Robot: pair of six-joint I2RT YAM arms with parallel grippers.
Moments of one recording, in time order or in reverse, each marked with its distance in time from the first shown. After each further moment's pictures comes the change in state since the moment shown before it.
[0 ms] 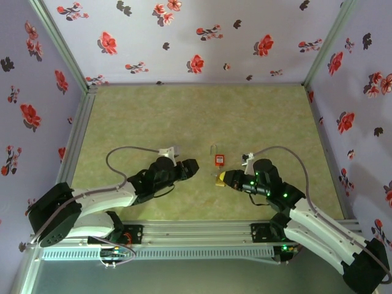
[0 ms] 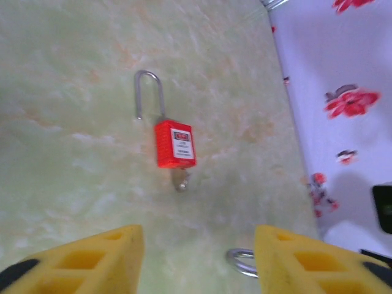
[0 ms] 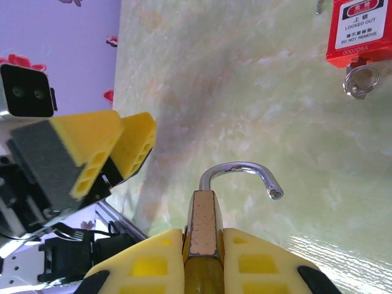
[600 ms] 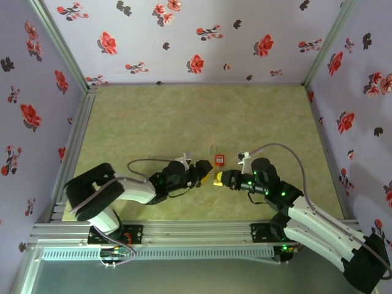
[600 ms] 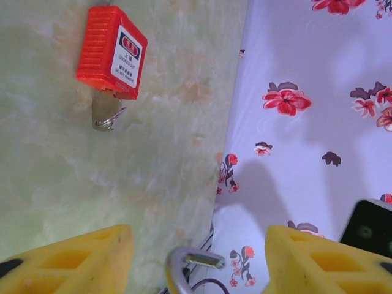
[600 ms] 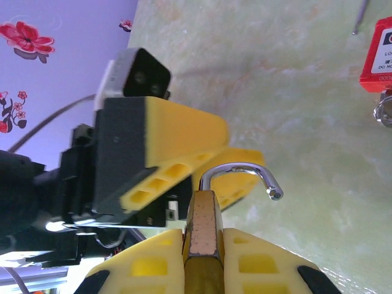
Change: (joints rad) left arm -0.063 0.403 0.008 0.524 0.132 -0.480; right arm 0.028 0.040 0.005 0.066 -0.006 -0.109
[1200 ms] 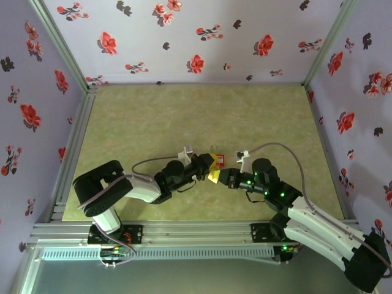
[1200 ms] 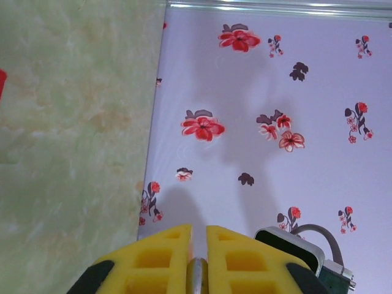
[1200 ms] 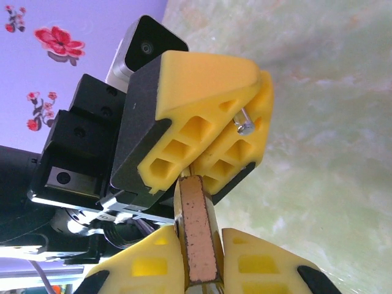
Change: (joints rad) left arm -0.015 0.039 0.043 0.248 -0.124 -0.039; right arm 0.014 0.000 -0.014 0.116 -0.018 0.042
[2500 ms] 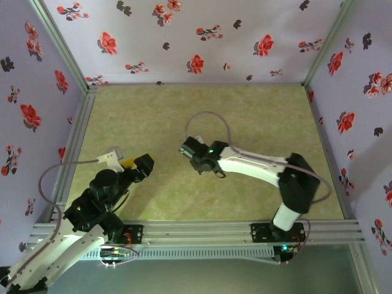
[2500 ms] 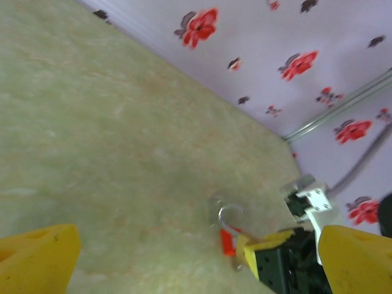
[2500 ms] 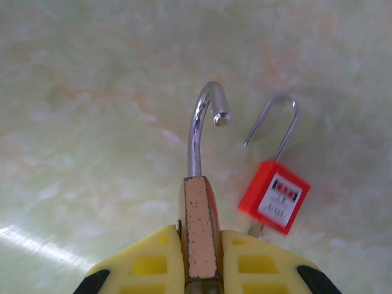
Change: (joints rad) left arm 0.270 -1.343 -0.040 -1.563 -0.302 0.770; right arm 0.309 1.036 0.914 -0.731 0.835 -0.570
